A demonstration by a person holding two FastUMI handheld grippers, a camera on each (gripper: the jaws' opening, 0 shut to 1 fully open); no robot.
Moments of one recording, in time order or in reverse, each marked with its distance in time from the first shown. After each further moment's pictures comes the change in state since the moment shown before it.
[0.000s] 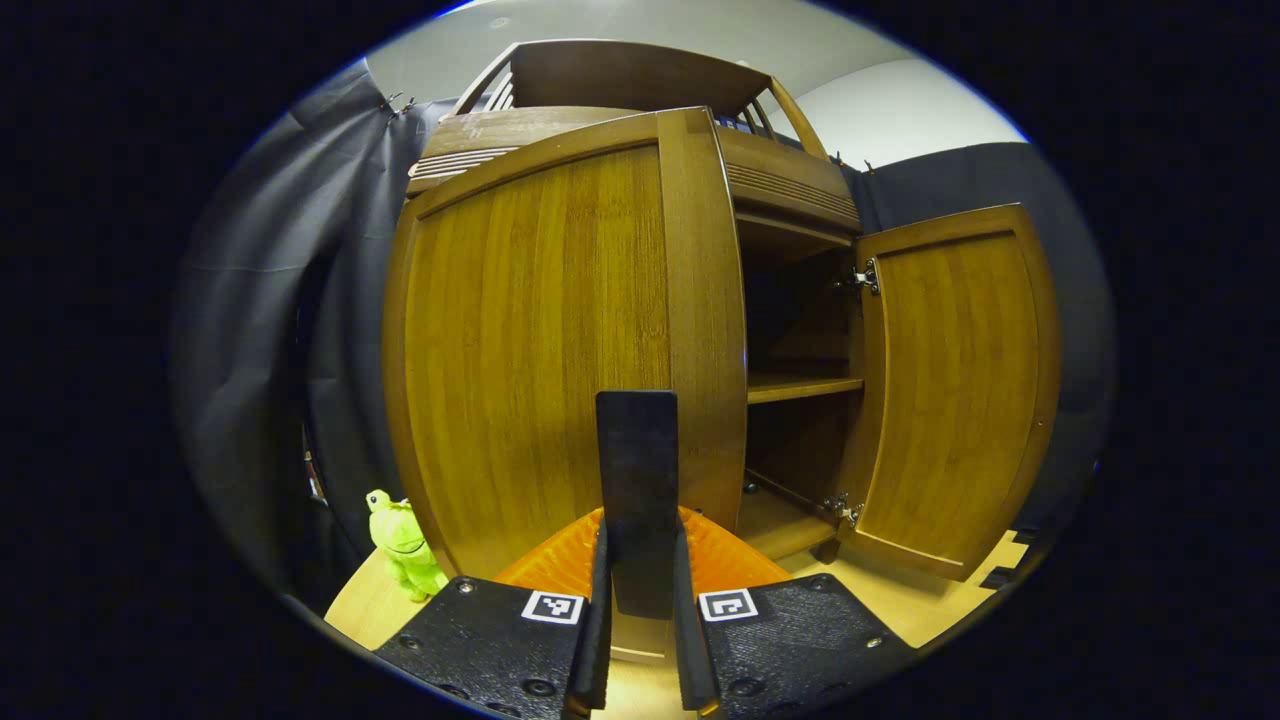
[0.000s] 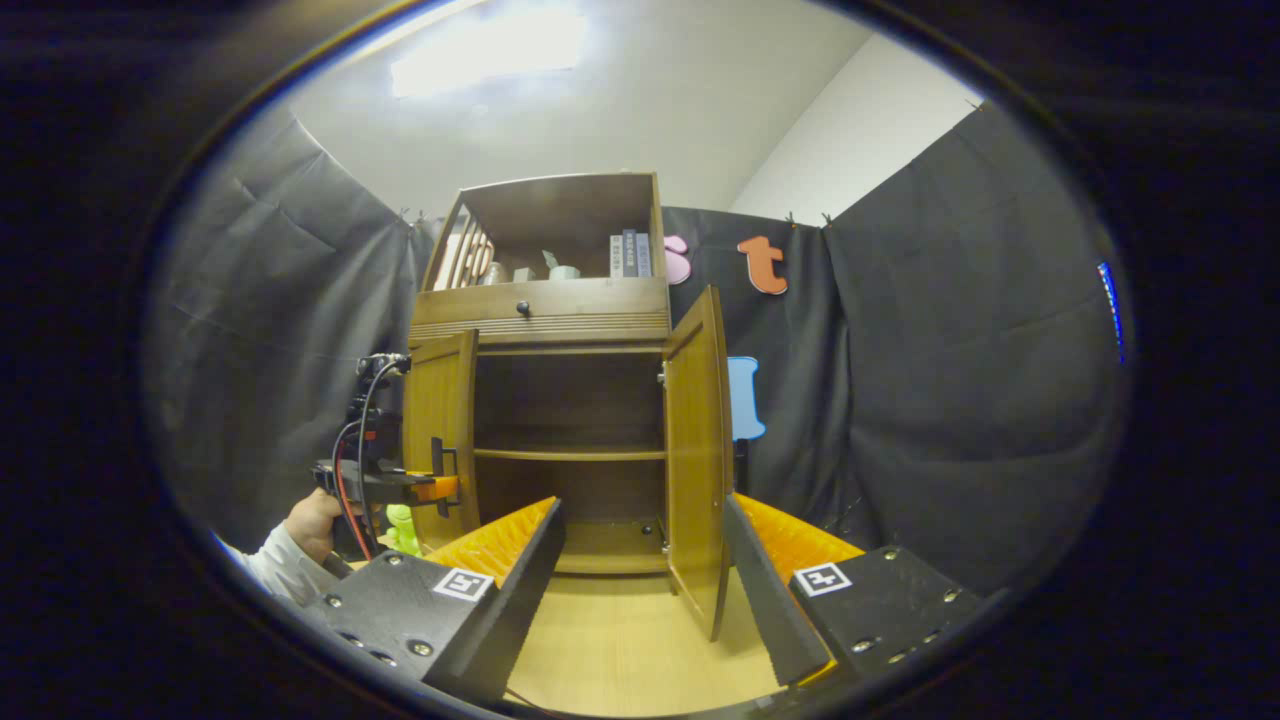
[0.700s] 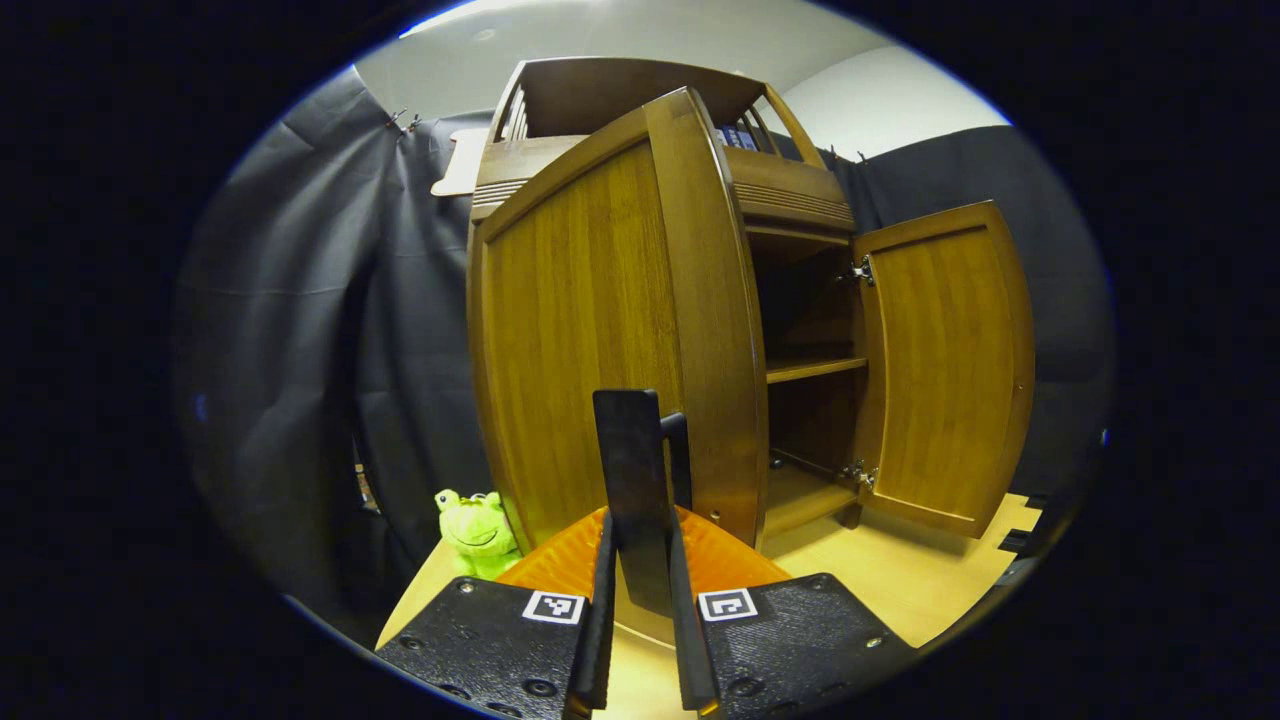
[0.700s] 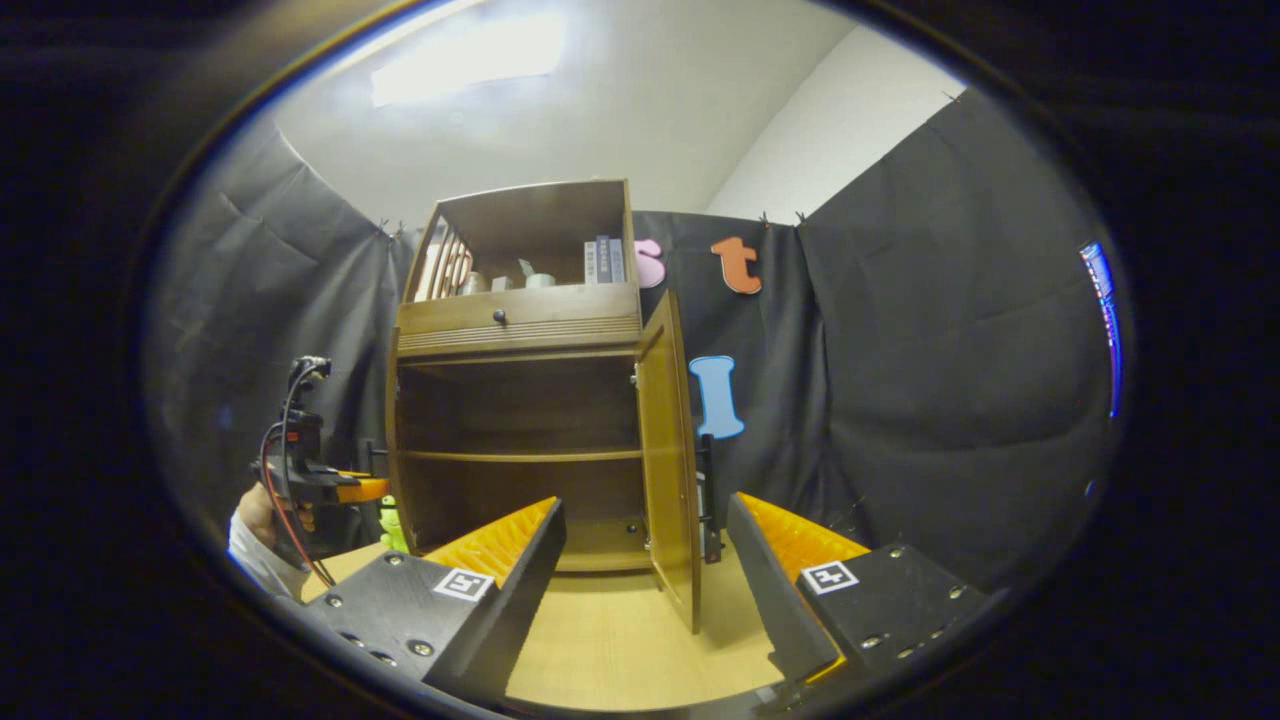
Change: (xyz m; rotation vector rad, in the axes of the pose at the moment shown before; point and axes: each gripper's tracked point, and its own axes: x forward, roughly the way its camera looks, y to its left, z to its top) left arm -0.075 0.051 -0.001 0.062 0.020 0.055; right arm -0.029 -0.026 -0.004 0.045 -0.012 -0.060
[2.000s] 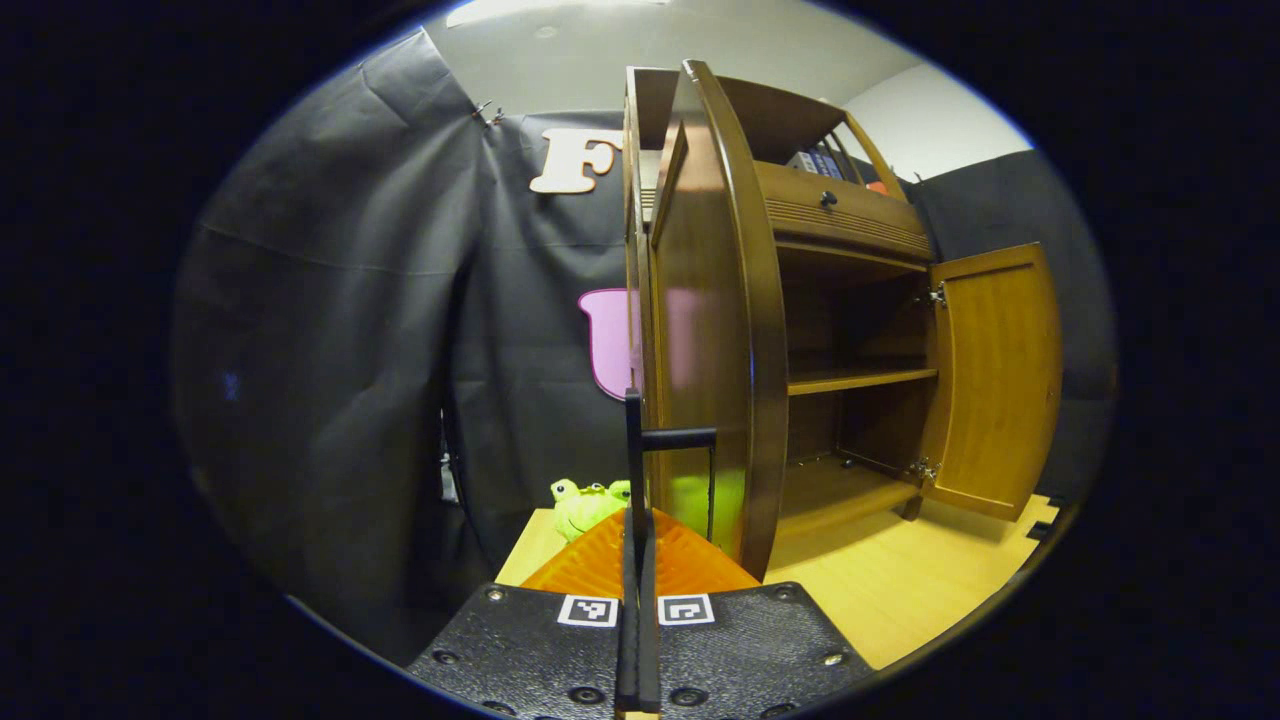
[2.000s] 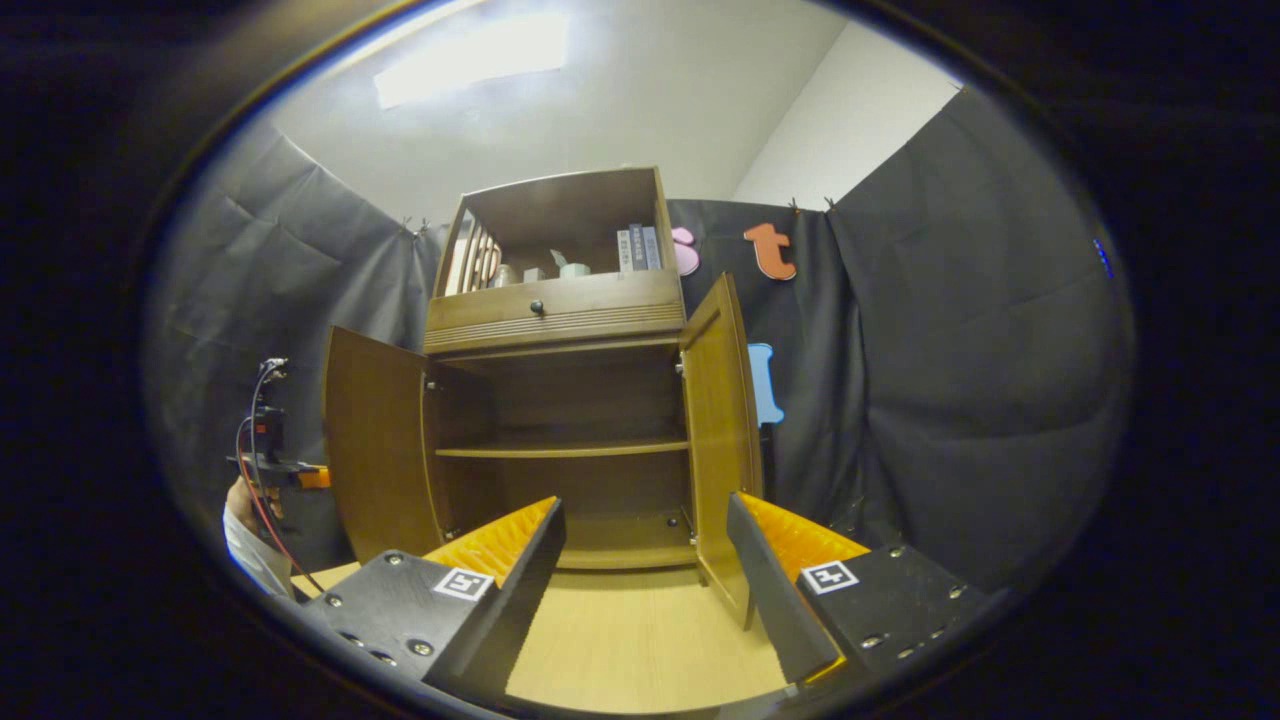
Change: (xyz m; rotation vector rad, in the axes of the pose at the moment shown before) left arm -0.056 0.145 -0.017 -0.051 -0.033 0.096; right arm 0.010 0.048 0.000 0.032 0.029 0.088
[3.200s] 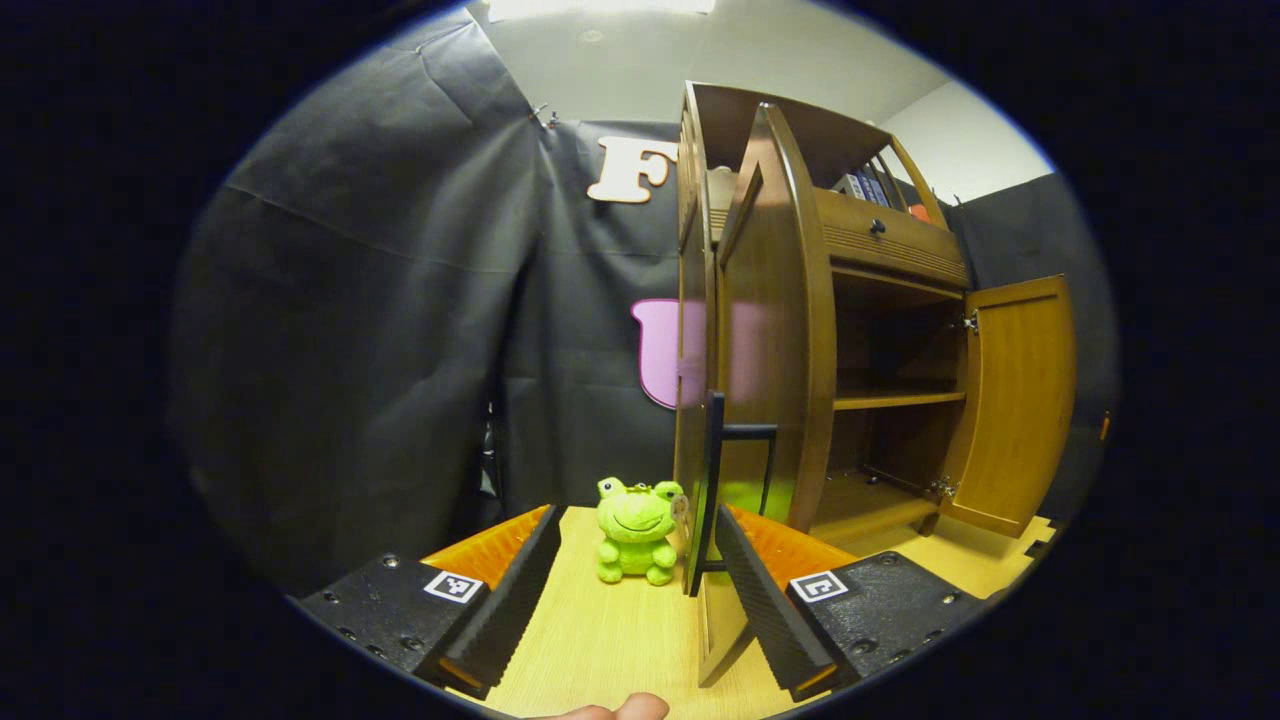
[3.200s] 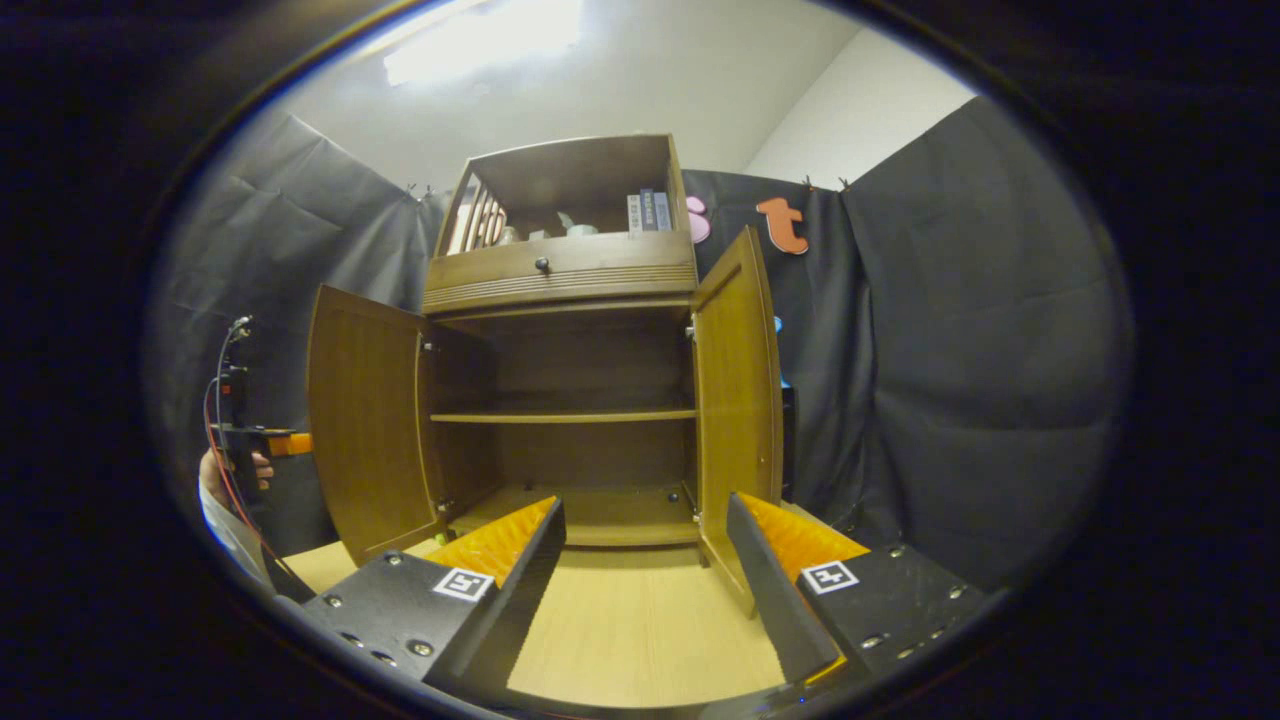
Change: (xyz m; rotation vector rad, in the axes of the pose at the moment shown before) left arm -0.043 0.043 0.002 -0.072 -0.019 0.142; right arm 0.017 0.009 -0.036 -0.055 0.105 0.006
